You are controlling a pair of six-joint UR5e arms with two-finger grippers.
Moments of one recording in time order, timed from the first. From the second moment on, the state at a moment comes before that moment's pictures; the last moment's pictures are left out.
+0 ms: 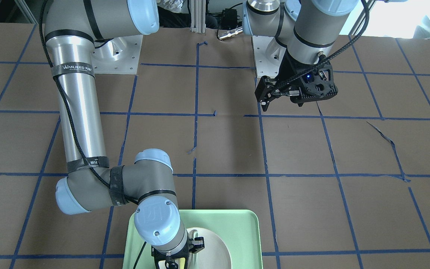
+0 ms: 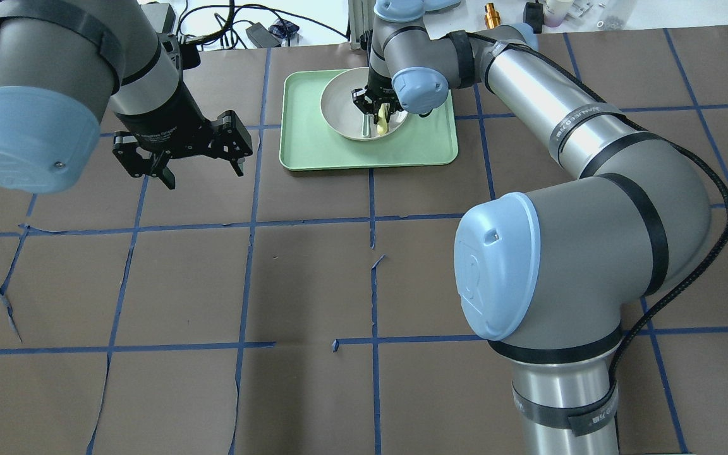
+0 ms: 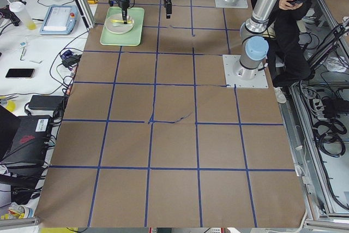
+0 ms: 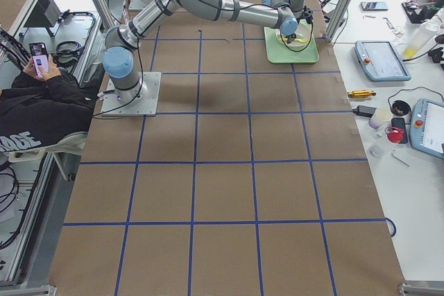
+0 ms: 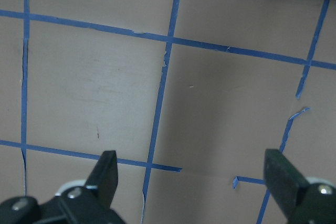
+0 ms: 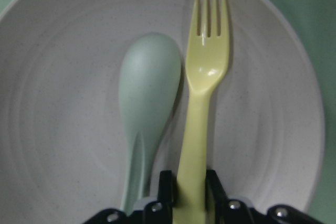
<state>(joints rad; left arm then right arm) -1.63 -1.58 -1.66 -1.47 1.58 -0.24 1.80 -0.62 0.97 -2.05 -1.49 0.13</state>
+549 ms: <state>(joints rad) -1.63 -1.58 -1.66 -1.47 1.58 -0.24 1.80 -0.65 0.98 -2.05 -1.50 0.12</state>
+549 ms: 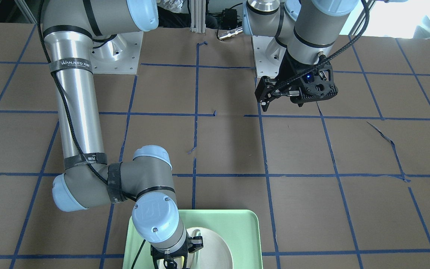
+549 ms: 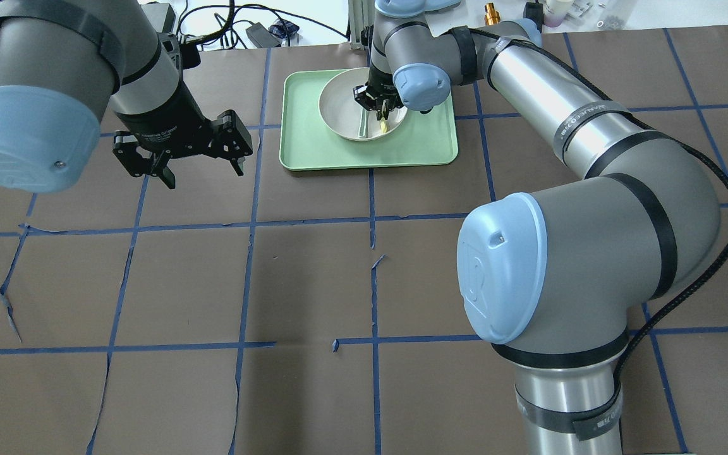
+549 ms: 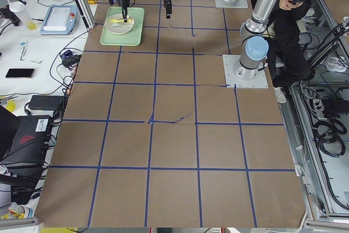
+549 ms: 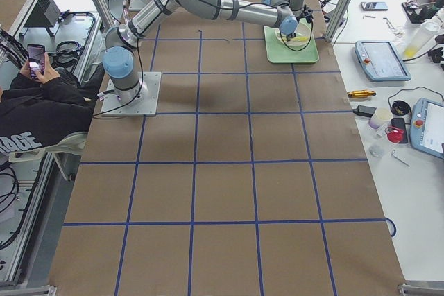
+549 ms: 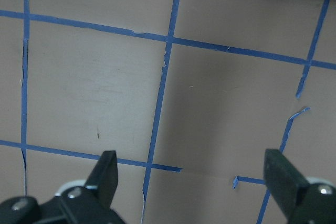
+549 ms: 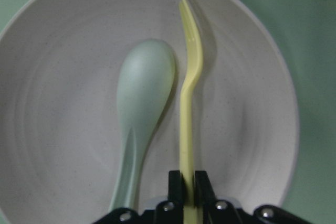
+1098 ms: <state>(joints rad) -1.63 -1.58 -1.66 -1.46 1.58 -0.24 1.79 -0.68 1.00 -2.05 -1.54 0.09</state>
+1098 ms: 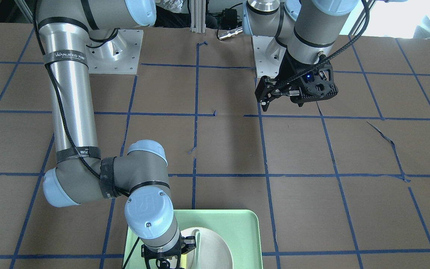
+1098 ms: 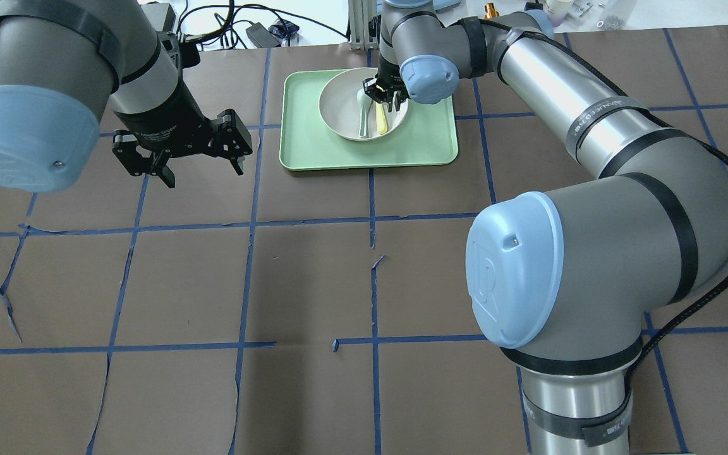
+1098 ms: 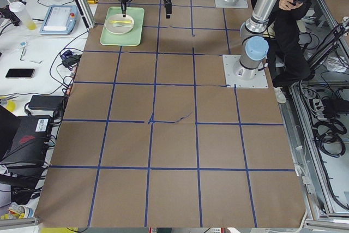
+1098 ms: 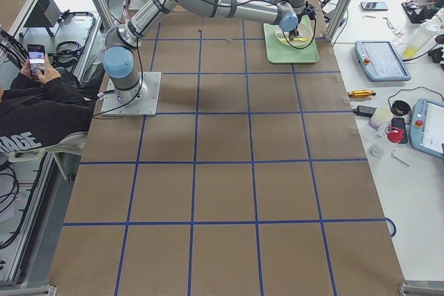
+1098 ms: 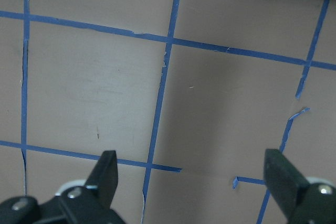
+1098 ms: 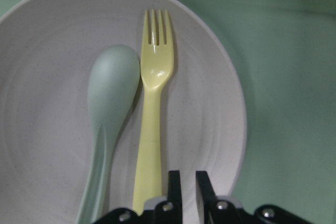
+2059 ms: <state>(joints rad) -1.63 -1.58 -1.66 -1.46 1.58 -0.24 1.79 -0.65 1.01 -2.09 -1.48 0.10</state>
